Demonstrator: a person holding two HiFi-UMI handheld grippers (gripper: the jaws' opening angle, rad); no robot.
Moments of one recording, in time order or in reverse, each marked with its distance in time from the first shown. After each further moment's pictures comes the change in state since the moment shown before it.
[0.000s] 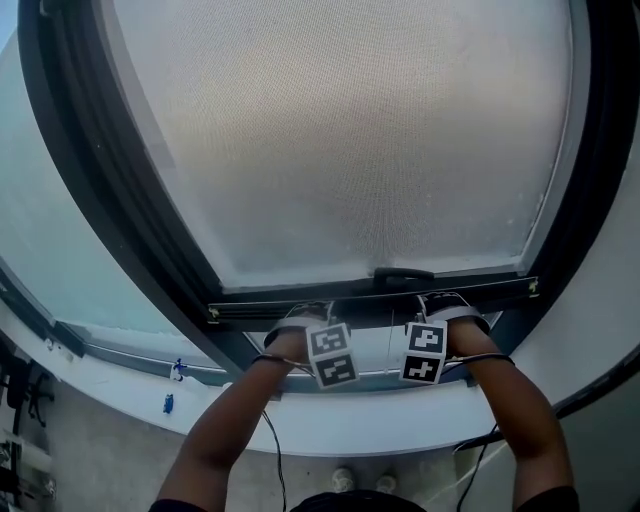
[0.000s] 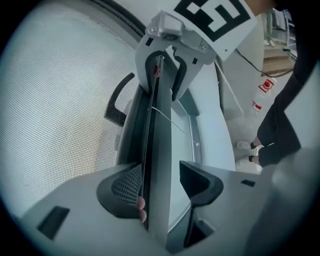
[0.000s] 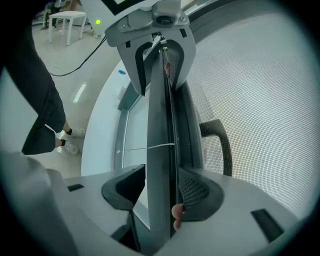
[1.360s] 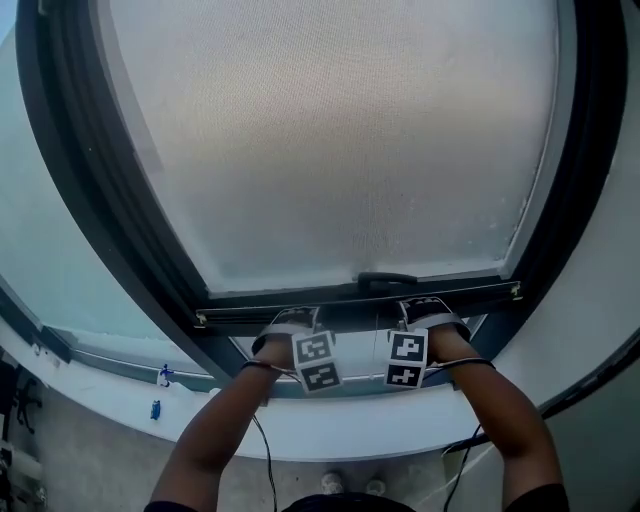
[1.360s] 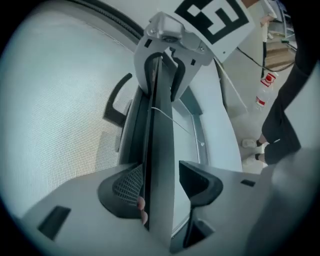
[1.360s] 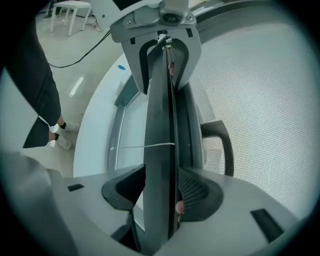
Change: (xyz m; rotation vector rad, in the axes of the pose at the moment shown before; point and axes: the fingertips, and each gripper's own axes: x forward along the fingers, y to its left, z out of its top) left arm 0.008 0.001 -0.001 0.025 -0.019 0.062; right arm 0.010 0.001 -0.002 -0.038 0.019 -0.071
